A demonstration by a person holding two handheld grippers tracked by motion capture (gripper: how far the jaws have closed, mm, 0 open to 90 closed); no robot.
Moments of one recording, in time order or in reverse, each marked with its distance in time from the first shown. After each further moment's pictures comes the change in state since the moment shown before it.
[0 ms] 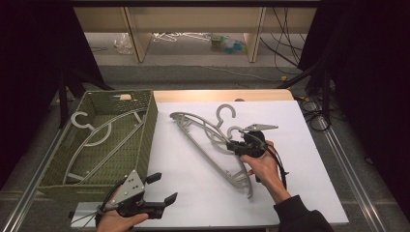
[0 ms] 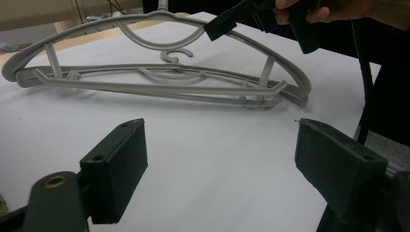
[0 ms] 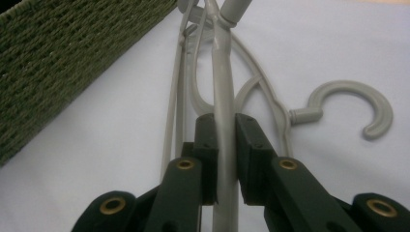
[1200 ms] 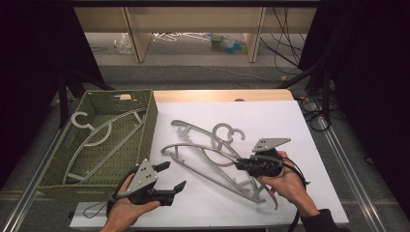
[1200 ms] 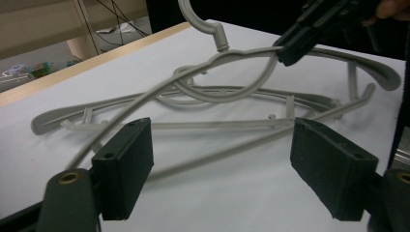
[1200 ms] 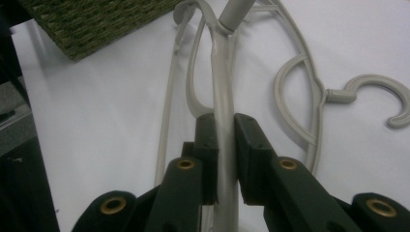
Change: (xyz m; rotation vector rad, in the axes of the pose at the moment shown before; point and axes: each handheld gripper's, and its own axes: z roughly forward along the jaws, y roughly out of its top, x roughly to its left) left arm 0.001 0.031 0.033 0.005 0.039 0.100; right arm 0.012 -0.028 -0.054 0.088 0.148 -0.279
